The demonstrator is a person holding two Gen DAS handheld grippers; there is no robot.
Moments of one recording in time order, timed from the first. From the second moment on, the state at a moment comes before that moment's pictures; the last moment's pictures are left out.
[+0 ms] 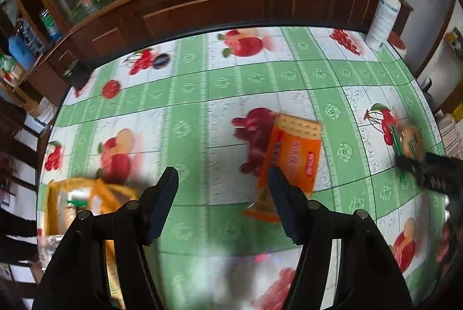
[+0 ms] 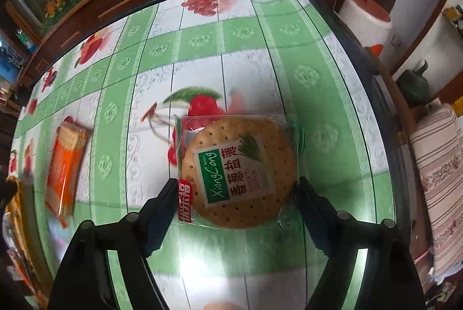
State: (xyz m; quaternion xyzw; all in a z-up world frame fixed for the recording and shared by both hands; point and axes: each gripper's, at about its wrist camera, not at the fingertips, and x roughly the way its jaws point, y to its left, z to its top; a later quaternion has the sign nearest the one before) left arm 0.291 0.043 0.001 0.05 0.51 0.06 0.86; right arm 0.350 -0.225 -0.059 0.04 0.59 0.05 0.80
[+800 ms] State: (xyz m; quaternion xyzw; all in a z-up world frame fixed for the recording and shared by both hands) left arm 0.333 0.005 -0.031 0.05 0.57 -0.01 0.82; right arm 0.291 -0.235 -0.057 0.01 0.60 0.12 0.79
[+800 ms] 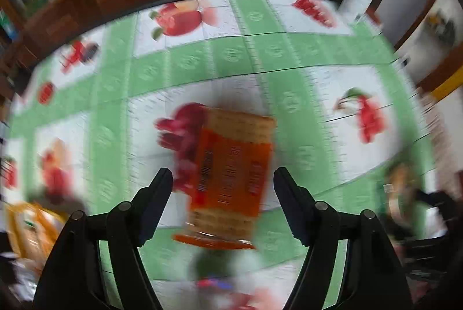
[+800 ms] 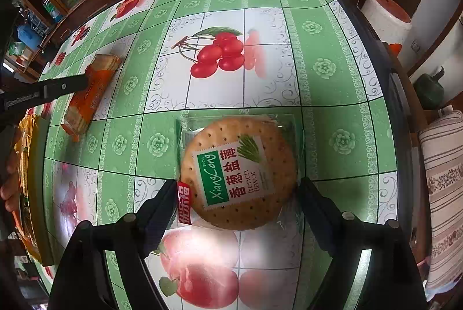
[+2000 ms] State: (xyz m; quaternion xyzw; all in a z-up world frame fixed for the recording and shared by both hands) left arm 0.226 -0.025 -0.047 0.05 0.58 -0.03 0.82; right arm 0.231 -0.214 -0.056 0.00 0.59 0.10 0.80
